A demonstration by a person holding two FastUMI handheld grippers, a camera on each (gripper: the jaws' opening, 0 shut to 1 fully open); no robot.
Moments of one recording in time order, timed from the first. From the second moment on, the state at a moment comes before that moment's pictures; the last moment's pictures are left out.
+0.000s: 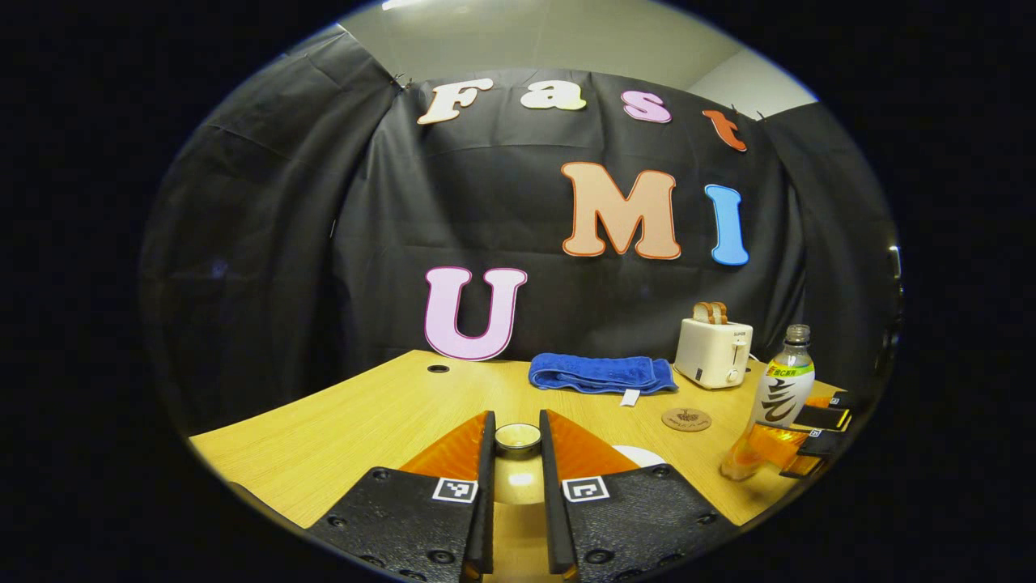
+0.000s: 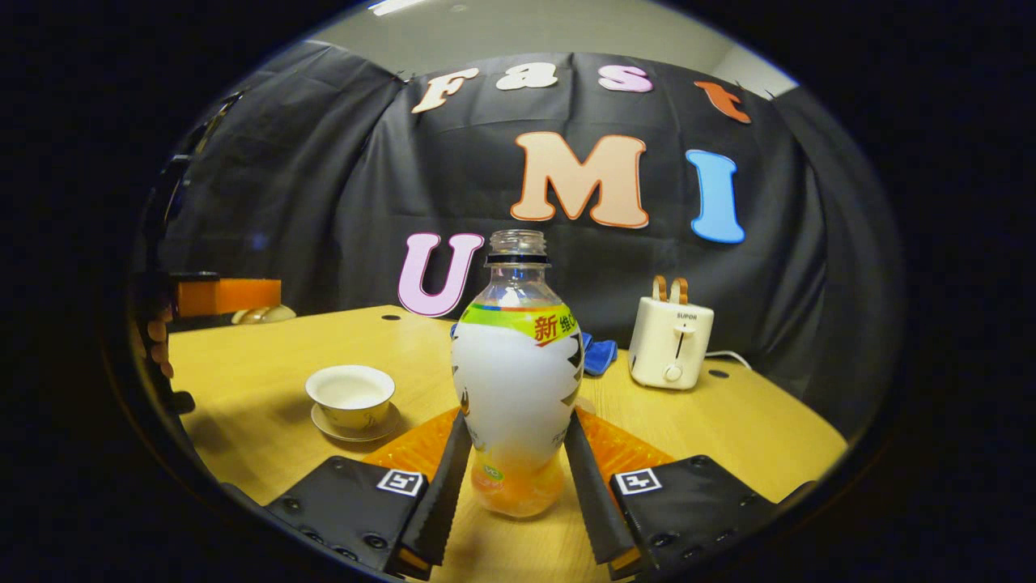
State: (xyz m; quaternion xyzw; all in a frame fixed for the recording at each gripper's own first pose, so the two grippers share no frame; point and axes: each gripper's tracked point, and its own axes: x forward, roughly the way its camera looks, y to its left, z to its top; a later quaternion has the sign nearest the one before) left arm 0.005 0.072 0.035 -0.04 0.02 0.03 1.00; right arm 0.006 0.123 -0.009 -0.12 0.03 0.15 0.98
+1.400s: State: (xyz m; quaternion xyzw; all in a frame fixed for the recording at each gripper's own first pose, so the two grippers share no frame) left arm -0.004 0.114 0.059 -0.07 -0.01 0.06 1.00; right arm 0.028 0.184 -0.037 -0.66 -0.08 0.13 0.73
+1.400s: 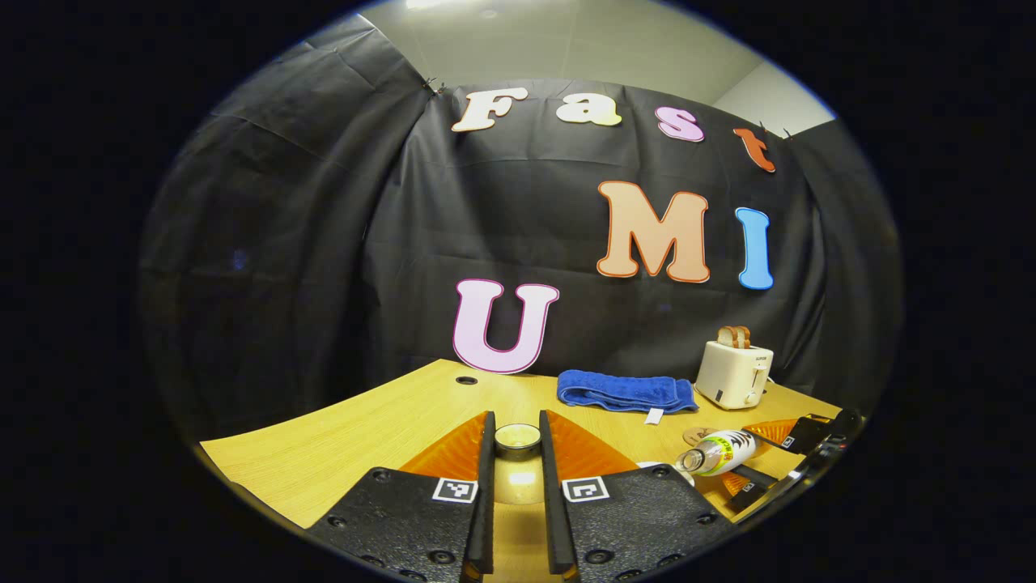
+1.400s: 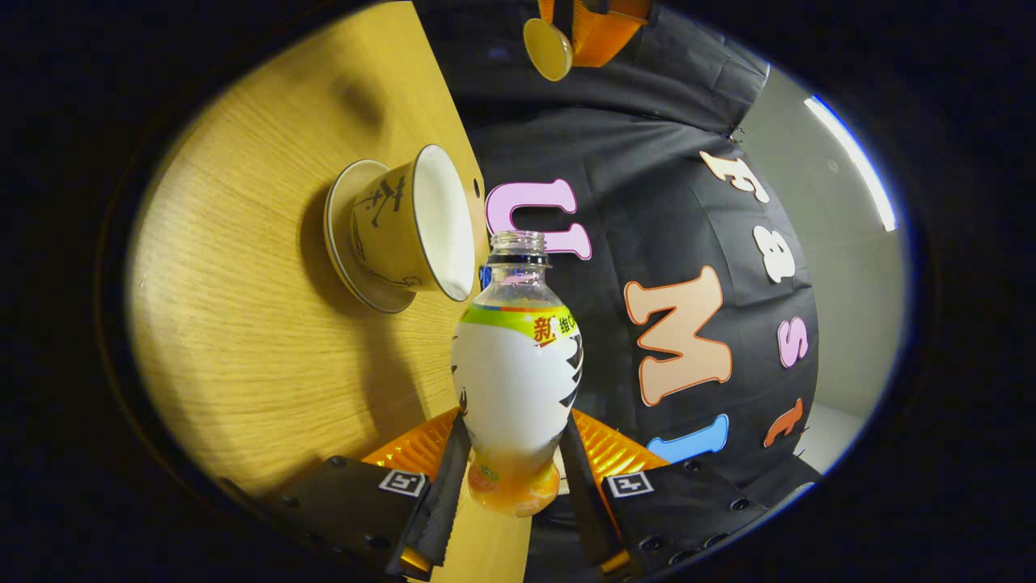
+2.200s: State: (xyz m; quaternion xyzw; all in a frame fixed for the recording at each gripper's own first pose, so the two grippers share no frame) left arm -0.012 0.126 0.071 -0.08 -0.02 0.07 0.99; right arm 0.027 0.198 -0.018 -0.78 -0.13 0.12 0.61
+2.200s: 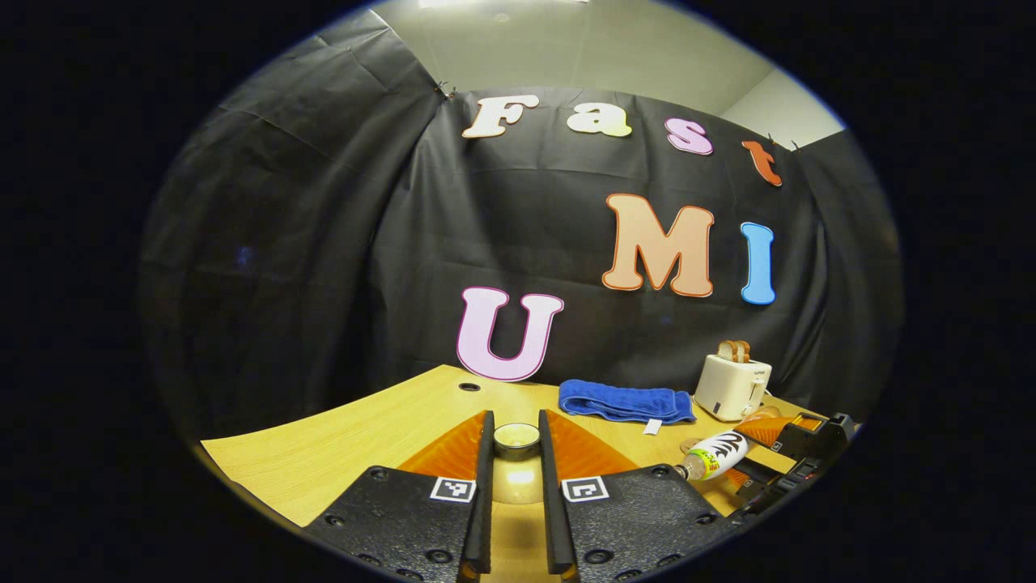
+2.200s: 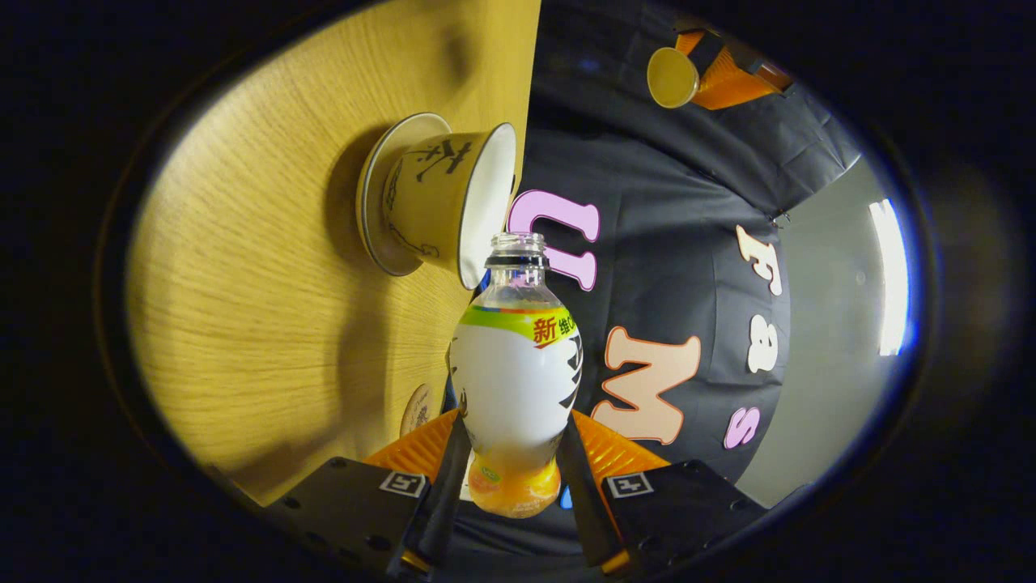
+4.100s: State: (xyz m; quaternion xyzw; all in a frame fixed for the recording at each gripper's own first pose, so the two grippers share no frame) left arm -0.011 0.111 0.068 -0.09 -0.01 0.05 0.99; right arm 0.023 0.184 -0.052 -0.63 0.02 0.17 0.76
